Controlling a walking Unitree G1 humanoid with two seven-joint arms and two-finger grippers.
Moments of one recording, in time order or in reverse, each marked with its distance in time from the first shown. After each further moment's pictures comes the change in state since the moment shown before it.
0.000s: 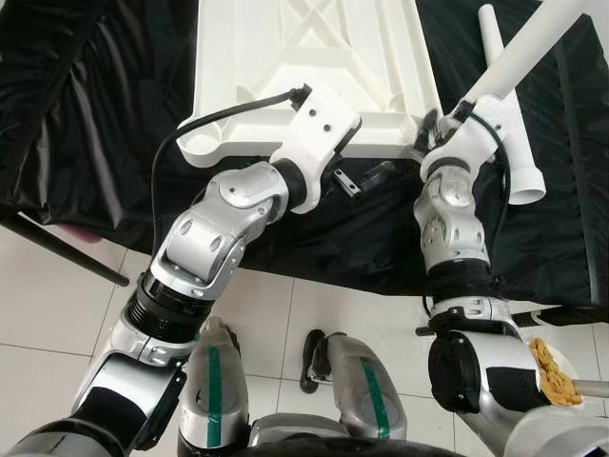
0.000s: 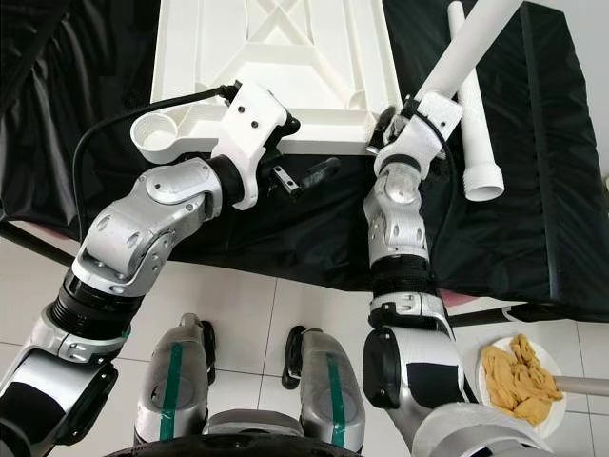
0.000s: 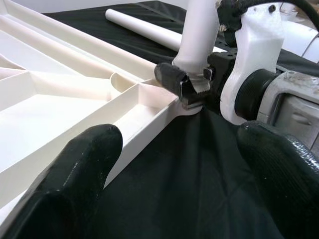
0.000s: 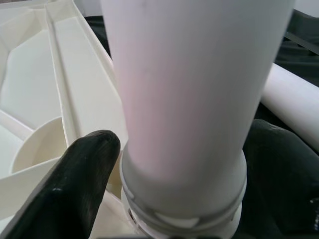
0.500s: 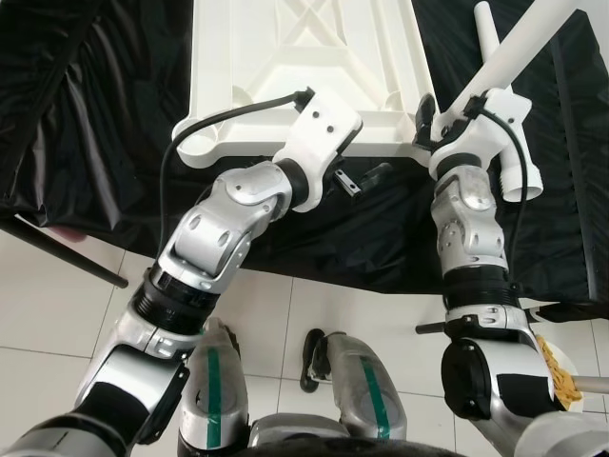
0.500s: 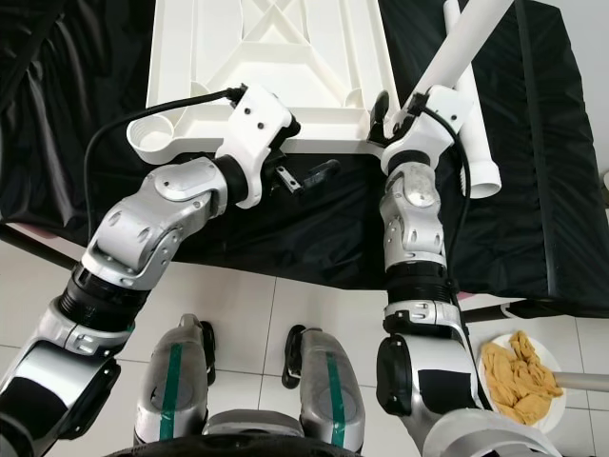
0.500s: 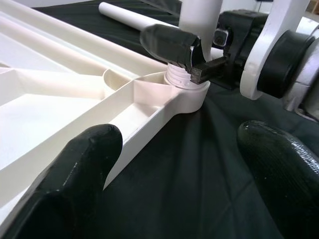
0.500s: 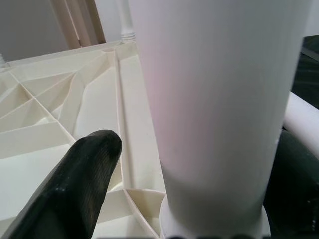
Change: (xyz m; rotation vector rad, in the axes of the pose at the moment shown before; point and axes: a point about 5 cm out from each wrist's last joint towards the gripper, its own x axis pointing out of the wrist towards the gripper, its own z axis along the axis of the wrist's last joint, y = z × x) left arm 0.015 0.004 -0.006 0.015 0.024 0.001; right arm -0.002 -0.004 0.022 0.046 -0.114 0.243
